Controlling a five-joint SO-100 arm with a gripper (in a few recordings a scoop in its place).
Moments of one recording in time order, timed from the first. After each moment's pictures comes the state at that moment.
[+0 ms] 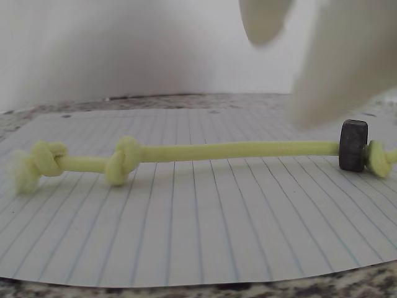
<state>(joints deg) 0.3 194.9 180.0 65.0 -79.4</state>
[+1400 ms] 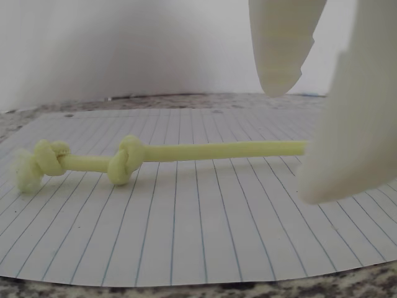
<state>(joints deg) -0.6 194.9 180.5 68.8 -83.7</state>
